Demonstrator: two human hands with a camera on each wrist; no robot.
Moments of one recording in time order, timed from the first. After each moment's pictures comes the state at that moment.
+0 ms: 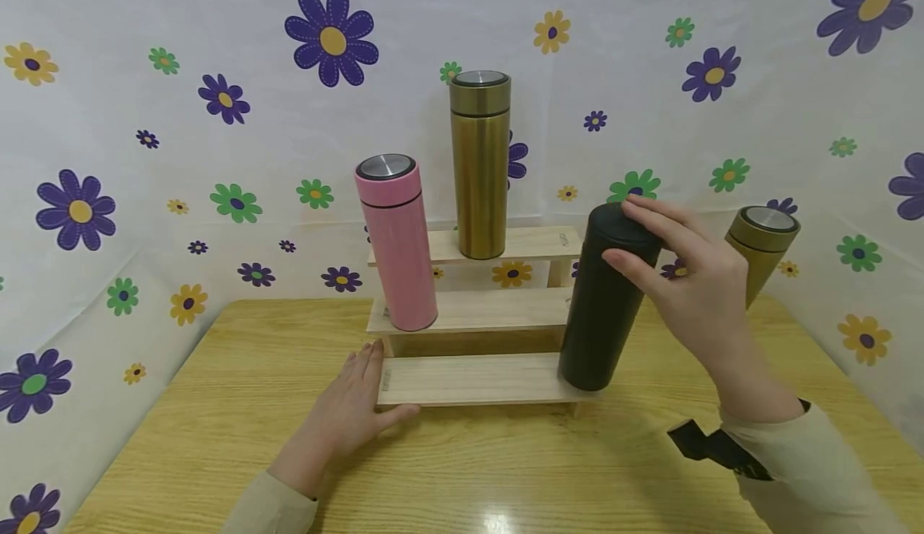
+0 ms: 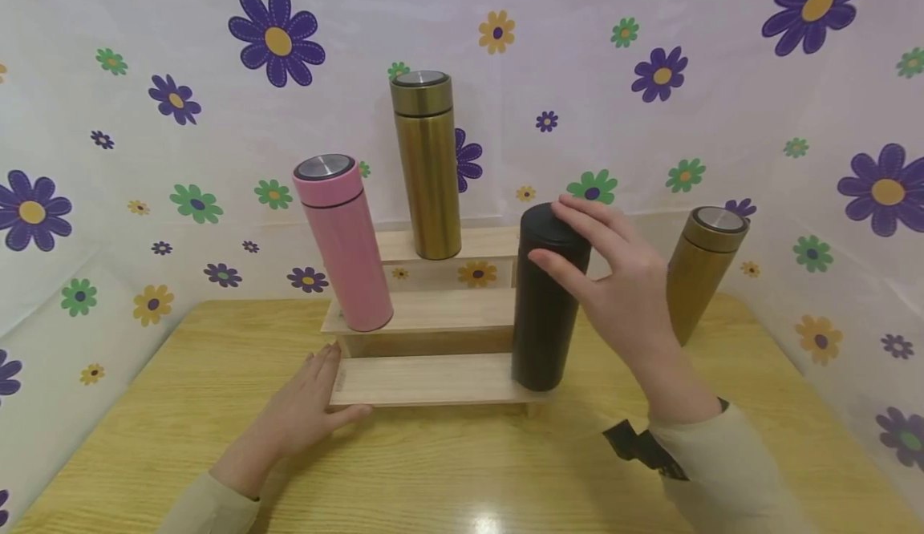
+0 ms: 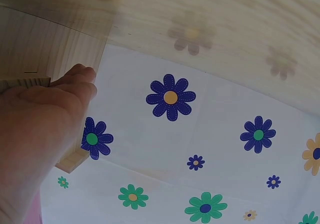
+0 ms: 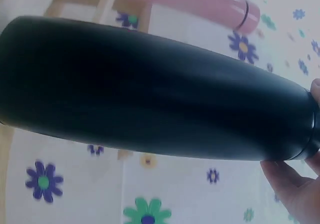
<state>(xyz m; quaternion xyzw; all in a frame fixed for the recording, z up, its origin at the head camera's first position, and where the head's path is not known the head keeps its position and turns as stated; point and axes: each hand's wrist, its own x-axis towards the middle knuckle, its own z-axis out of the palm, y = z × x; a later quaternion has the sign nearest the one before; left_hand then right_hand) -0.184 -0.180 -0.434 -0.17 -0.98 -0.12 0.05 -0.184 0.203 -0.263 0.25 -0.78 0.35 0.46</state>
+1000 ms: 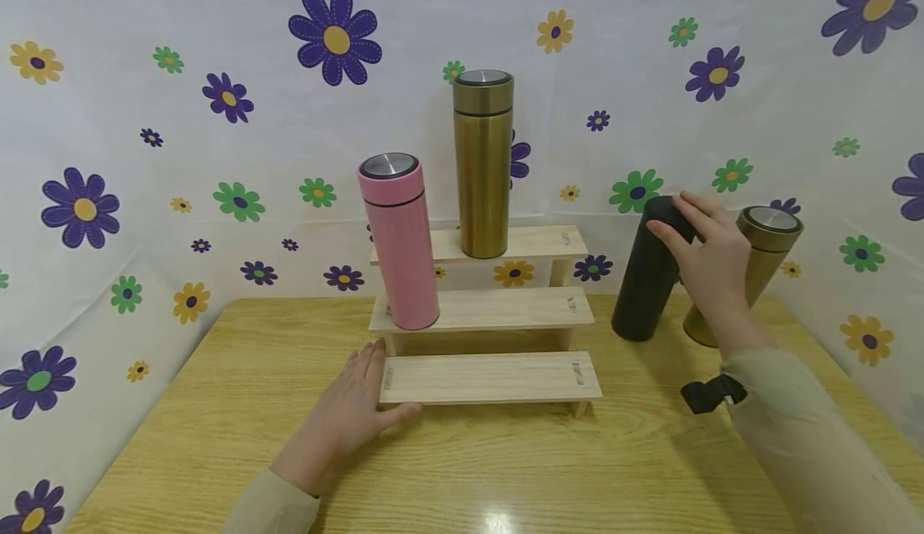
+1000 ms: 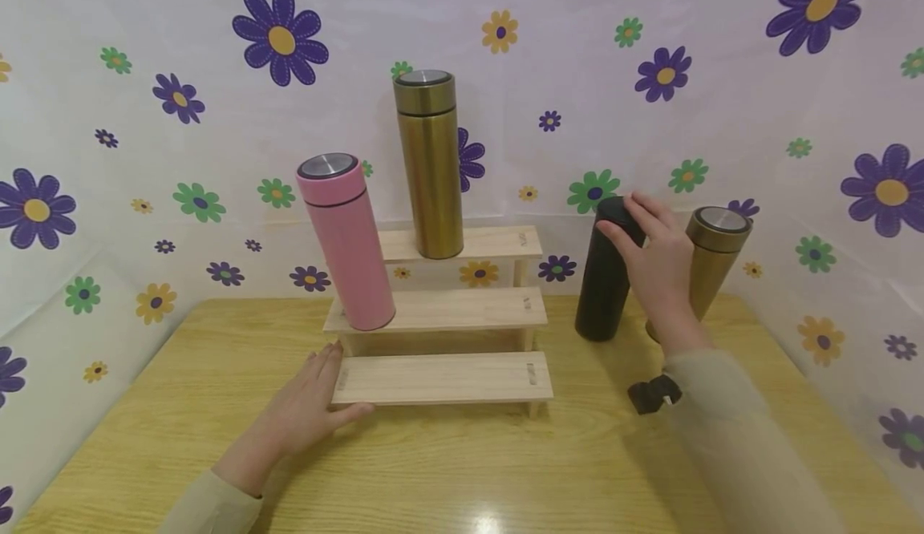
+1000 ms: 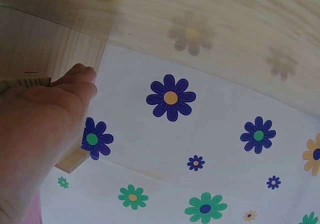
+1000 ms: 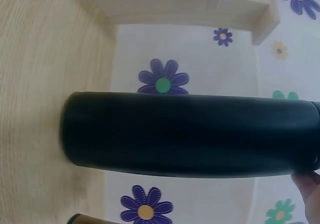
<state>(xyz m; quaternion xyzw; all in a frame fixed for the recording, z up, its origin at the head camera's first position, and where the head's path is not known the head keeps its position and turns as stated) -0.182 -0.180 -0.433 -0.17 -0.98 -0.13 0.04 -0.269 0.274 -0.314 0.08 -0.84 0.35 0.42</state>
